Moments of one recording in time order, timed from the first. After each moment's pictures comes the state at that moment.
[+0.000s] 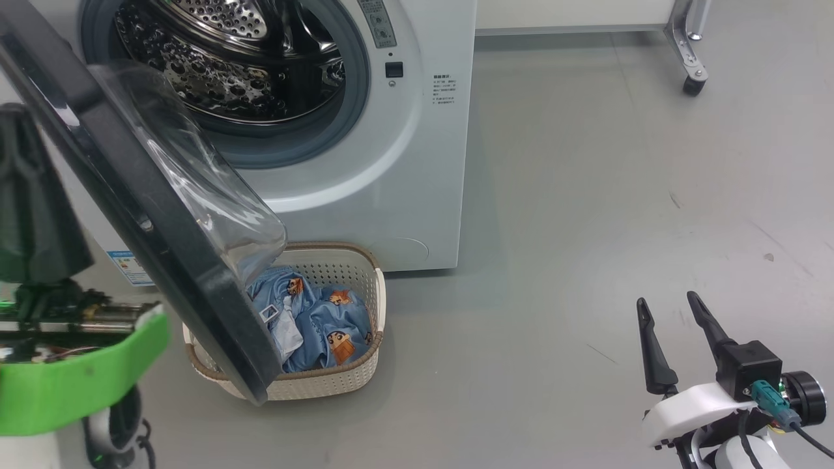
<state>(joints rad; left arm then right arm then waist) -0.20 0.03 0.09 -0.37 -0.26 -0.13 -0.26 -0.01 -0.23 0.27 0.22 0.33 -0.12 -0.26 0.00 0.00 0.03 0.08</state>
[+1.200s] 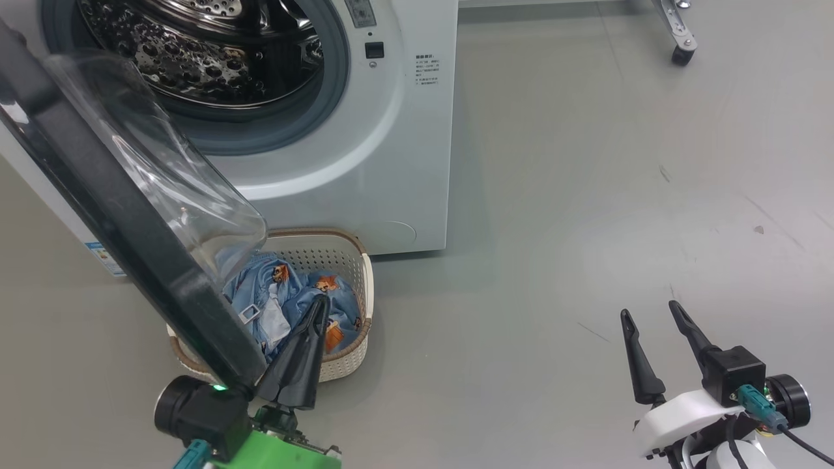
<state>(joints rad) 0.00 0.05 -0.37 -0.07 -0.35 -0.13 -0.26 -0.01 -0.21 0.28 0.25 0.31 -0.06 -0.26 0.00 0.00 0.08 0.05</state>
